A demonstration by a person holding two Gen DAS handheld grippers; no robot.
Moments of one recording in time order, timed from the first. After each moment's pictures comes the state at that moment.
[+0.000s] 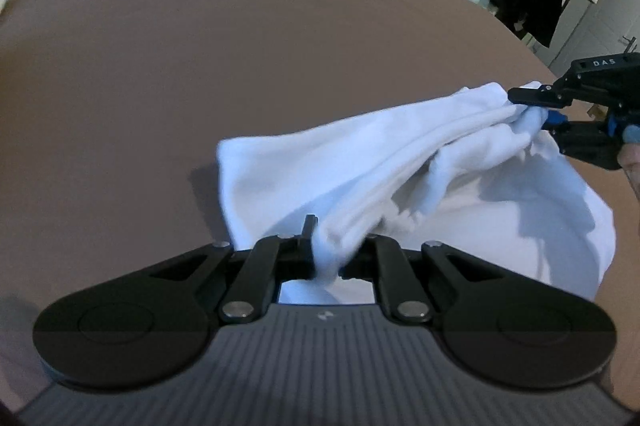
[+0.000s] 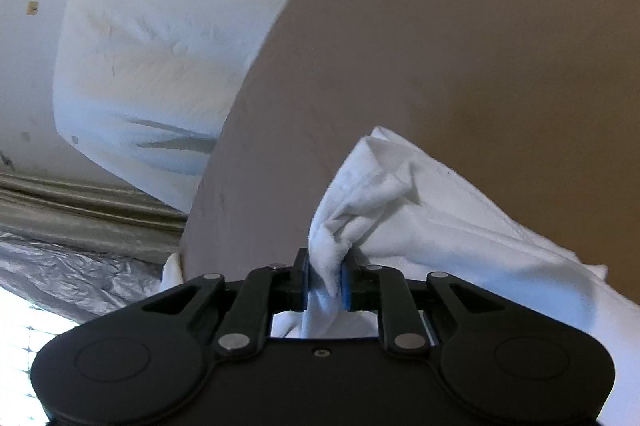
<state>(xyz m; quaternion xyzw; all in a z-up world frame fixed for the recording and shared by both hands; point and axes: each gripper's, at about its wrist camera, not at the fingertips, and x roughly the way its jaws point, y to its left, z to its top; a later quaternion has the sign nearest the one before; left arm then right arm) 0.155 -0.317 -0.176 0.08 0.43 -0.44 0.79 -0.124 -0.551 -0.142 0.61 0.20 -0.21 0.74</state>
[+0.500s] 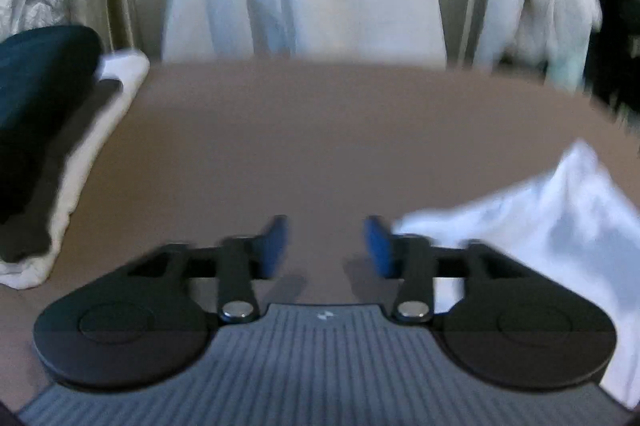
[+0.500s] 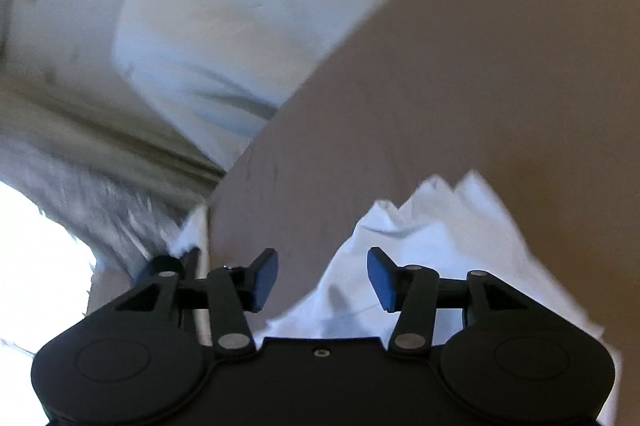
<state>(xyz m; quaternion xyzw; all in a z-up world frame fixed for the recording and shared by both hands) 0.141 -0.244 -0.174 0.03 0.28 -0.32 0.90 -0.123 -0.543 -0.064 0.47 0.25 -0.14 0.83</state>
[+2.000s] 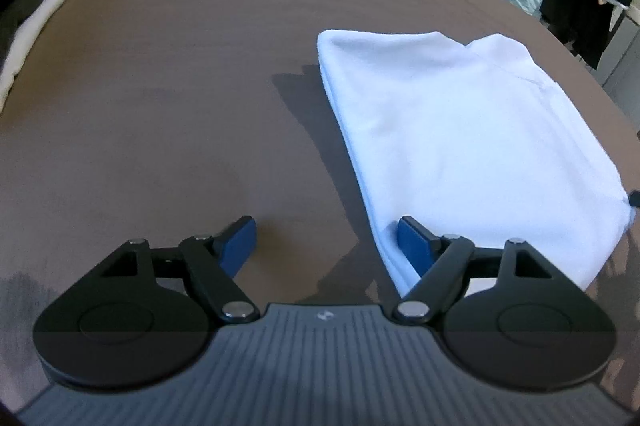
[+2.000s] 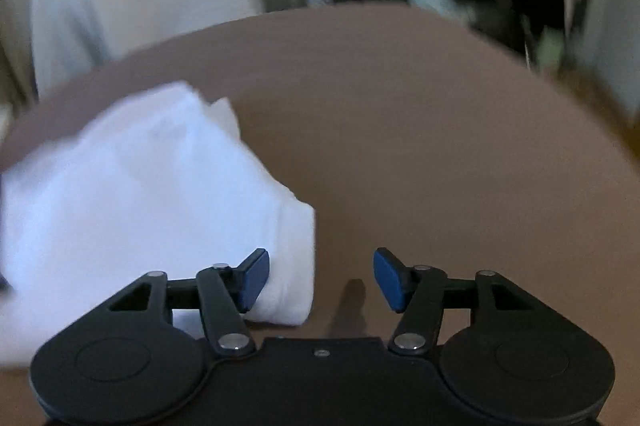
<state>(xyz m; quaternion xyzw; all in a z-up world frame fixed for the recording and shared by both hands) 0.059 -0.236 -0.243 0.05 0.44 -0.35 0.83 -0.291 -0.412 -0.109 0.27 0.33 -0.41 0.81</state>
